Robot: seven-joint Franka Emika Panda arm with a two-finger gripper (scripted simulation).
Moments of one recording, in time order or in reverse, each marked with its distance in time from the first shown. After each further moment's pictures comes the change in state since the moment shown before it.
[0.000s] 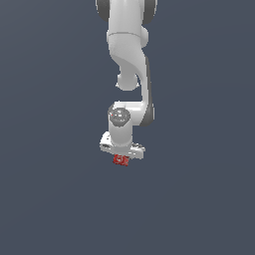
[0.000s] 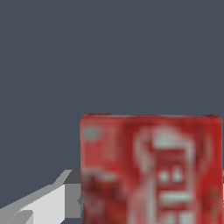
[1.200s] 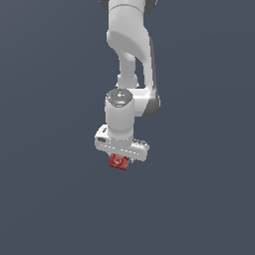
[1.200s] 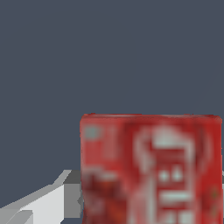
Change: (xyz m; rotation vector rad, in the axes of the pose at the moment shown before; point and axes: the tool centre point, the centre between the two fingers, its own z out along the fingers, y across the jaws) arm 0.053 -0.011 -0.092 0.018 0.146 0.053
